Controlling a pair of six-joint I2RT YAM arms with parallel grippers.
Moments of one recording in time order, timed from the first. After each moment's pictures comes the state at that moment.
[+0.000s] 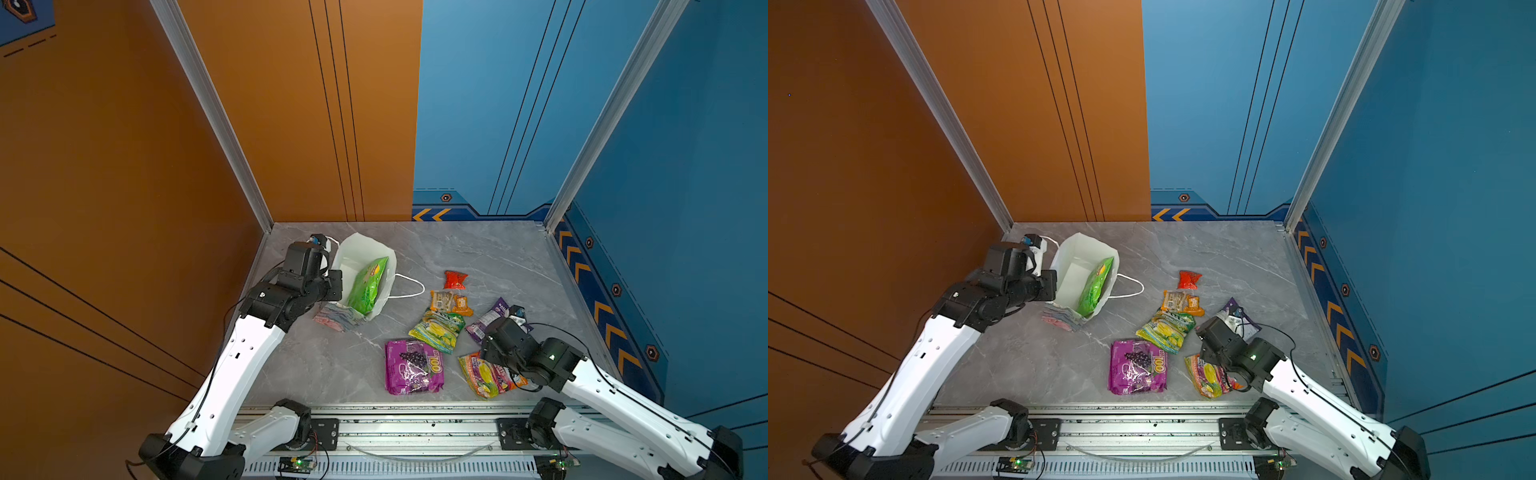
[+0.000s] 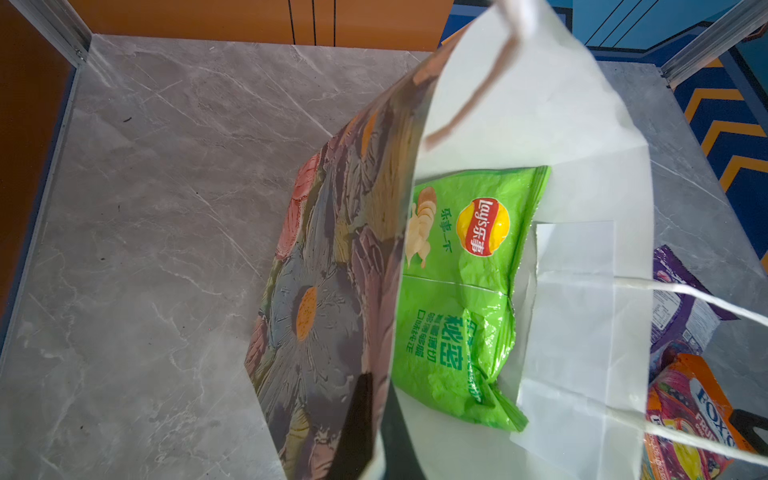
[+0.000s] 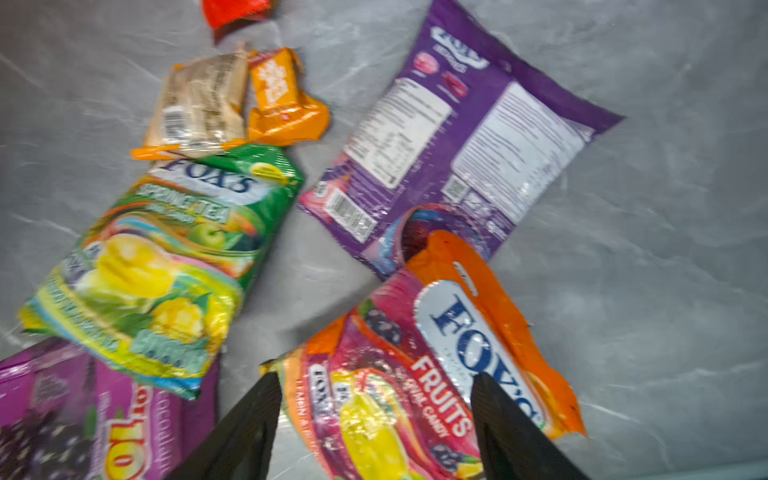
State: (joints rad) left arm -0.33 1.10 1.26 -0.92 -0.06 -0.28; right arm 0.71 0.83 0.64 -0.95 0.33 0.94
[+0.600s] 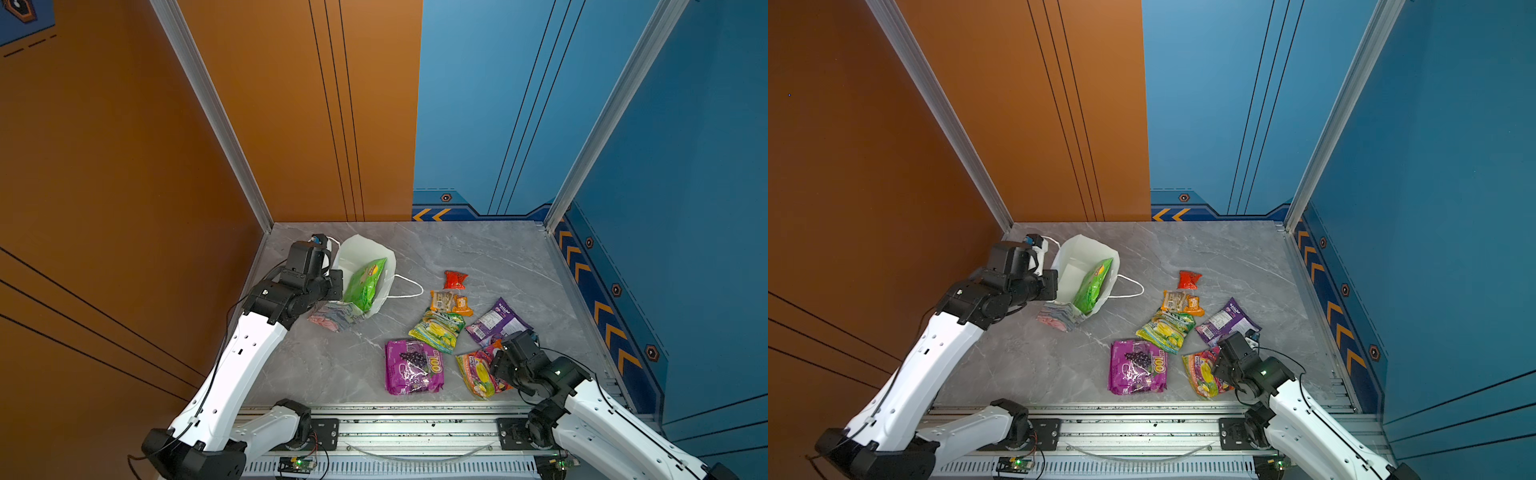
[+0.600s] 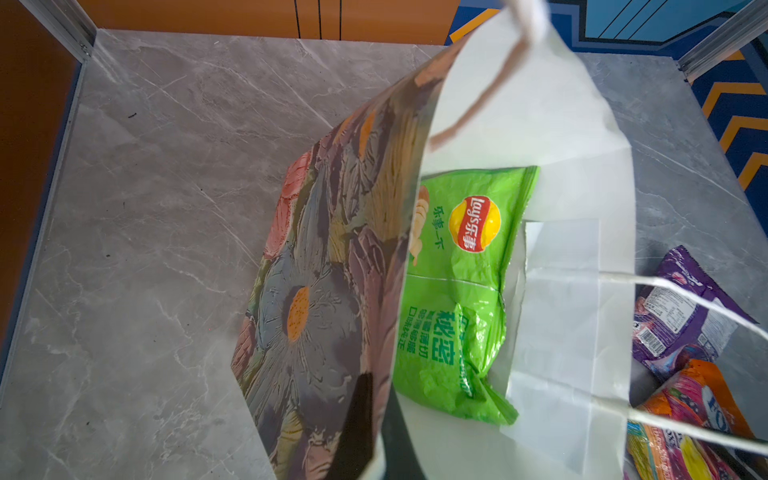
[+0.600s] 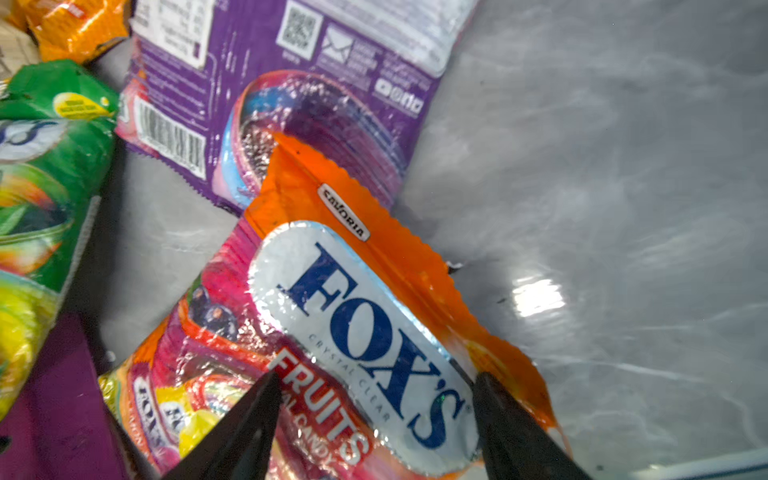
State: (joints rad) left arm -0.34 1.12 1.26 -0.92 -0.08 -0.28; right arm 0.57 0.70 0.39 -0.86 0.12 1.01
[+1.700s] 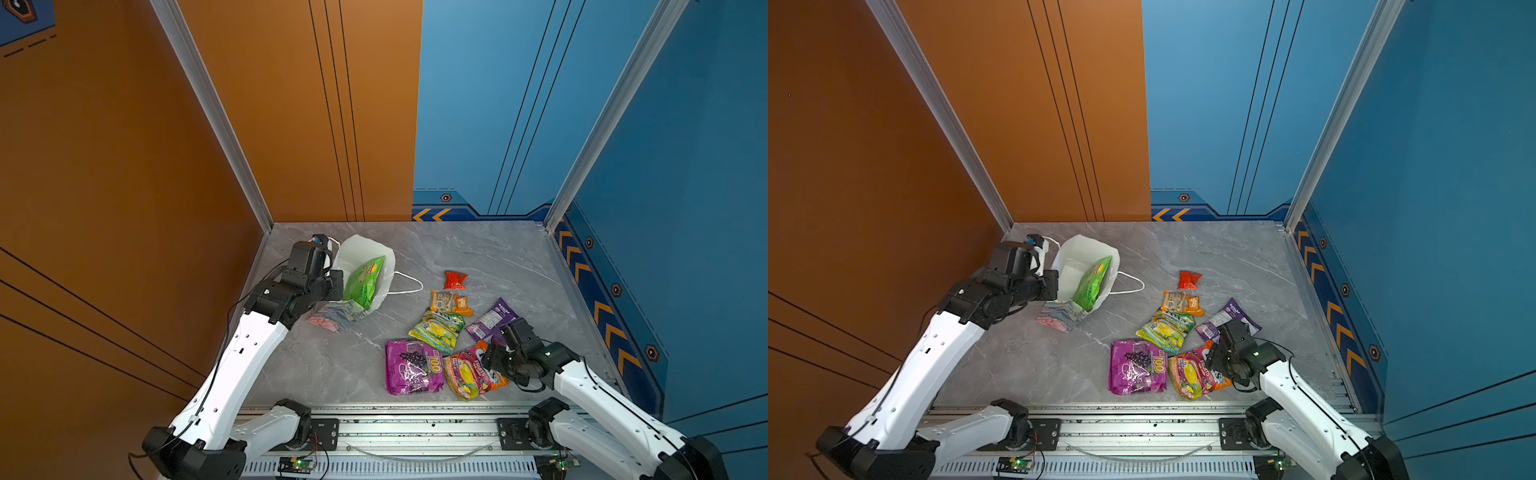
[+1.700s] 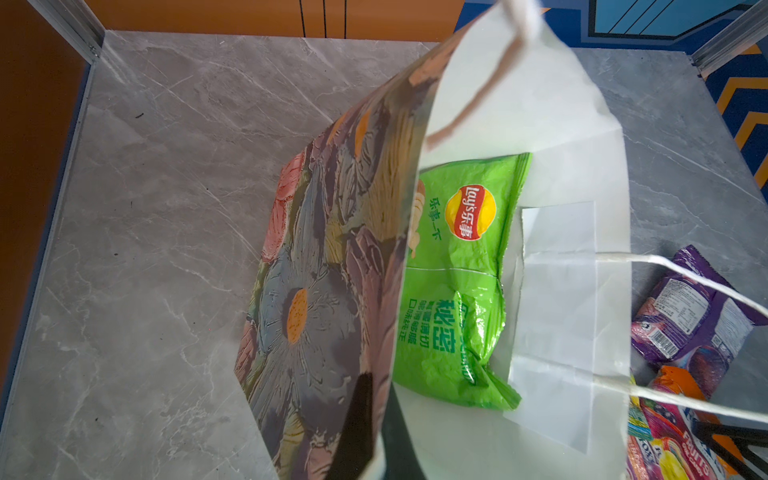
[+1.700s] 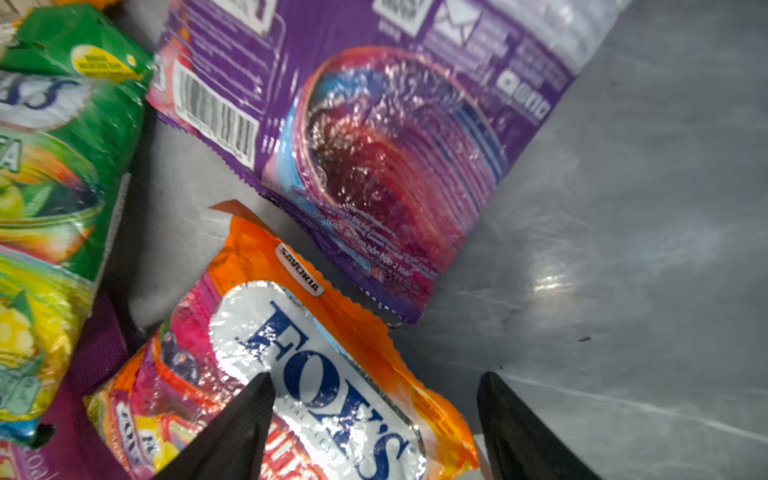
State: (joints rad) left arm -0.35 1.12 1.26 -0.93 -0.10 -0.28; right arm 0.43 0.89 0.44 -0.77 -0.06 0.82
